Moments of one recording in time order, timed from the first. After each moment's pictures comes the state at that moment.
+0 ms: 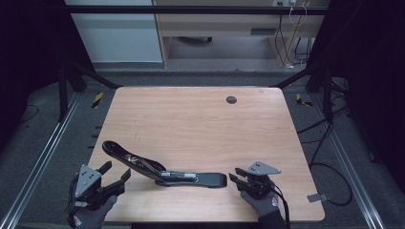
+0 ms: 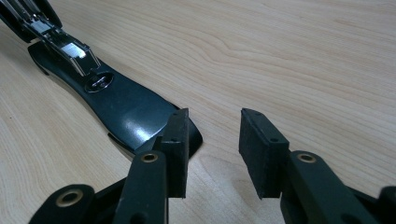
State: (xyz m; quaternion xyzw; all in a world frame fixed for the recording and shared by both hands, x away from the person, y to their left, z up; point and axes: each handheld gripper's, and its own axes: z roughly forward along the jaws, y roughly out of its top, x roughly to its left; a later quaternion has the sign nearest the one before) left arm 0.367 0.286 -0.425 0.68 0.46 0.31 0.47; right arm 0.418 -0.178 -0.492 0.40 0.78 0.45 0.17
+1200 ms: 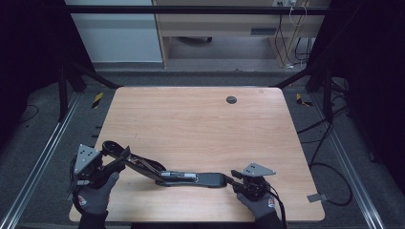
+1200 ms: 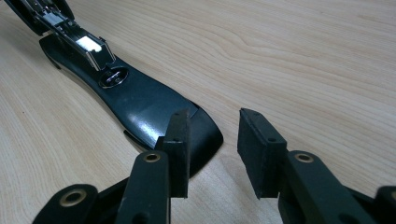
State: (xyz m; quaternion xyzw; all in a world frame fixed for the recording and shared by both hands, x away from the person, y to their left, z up) left arm 0.403 0.277 -0.390 0.64 0.49 0.33 0.50; right arm 0.415 -0.166 -0.493 0.39 0.79 0.45 0.16
